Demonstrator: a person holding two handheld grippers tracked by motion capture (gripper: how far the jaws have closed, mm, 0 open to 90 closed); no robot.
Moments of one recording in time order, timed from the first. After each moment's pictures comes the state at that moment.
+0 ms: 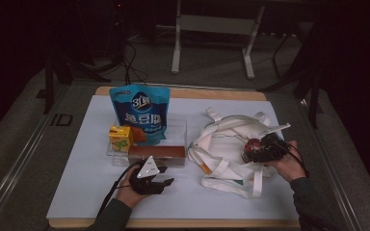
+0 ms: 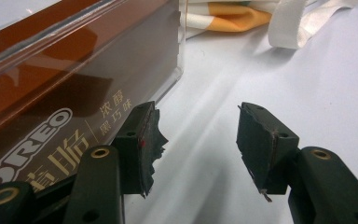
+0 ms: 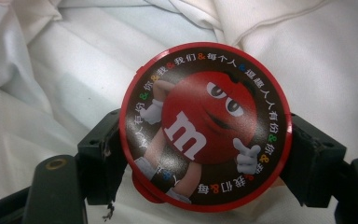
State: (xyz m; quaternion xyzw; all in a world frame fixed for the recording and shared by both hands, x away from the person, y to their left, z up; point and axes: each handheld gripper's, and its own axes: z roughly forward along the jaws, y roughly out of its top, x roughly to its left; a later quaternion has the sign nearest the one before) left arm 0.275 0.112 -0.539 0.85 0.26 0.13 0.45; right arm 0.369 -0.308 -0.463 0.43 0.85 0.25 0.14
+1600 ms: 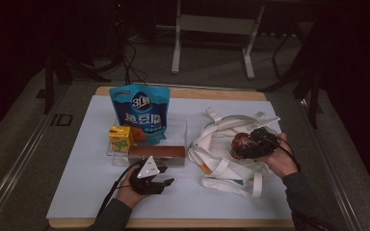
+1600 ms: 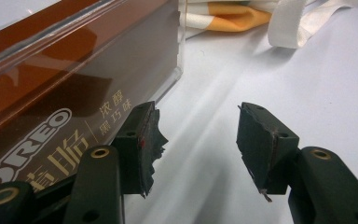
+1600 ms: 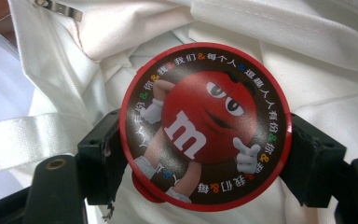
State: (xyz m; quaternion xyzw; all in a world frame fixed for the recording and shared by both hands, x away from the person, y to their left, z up) left arm 0.275 0.111 -0.539 0.85 0.26 0.13 0.45; right arm 0.365 -0.265 -0.432 0.38 0.87 0.28 0.14
